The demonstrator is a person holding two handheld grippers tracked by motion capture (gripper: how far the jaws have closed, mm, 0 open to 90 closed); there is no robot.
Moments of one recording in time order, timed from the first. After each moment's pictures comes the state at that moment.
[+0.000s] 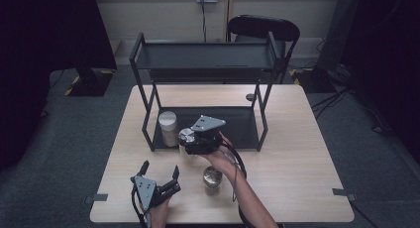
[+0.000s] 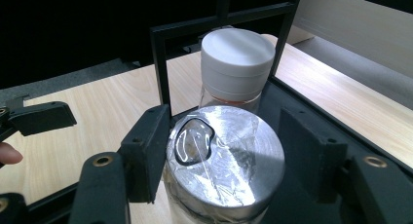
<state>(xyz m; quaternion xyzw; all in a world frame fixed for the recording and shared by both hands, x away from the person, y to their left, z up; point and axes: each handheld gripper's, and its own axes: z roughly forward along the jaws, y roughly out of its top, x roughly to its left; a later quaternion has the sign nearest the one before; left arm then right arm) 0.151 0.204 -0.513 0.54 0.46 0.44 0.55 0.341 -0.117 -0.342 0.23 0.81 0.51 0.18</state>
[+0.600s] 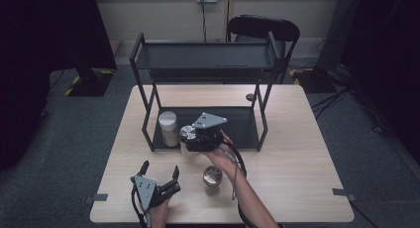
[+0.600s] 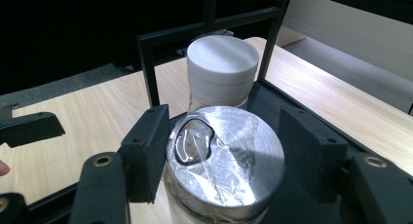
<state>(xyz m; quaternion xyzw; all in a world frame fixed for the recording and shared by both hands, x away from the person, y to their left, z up) 0.151 0.204 -0.513 0.54 0.46 0.44 0.55 0.342 -0.118 -0.340 0.24 0.80 0.51 0.19</state>
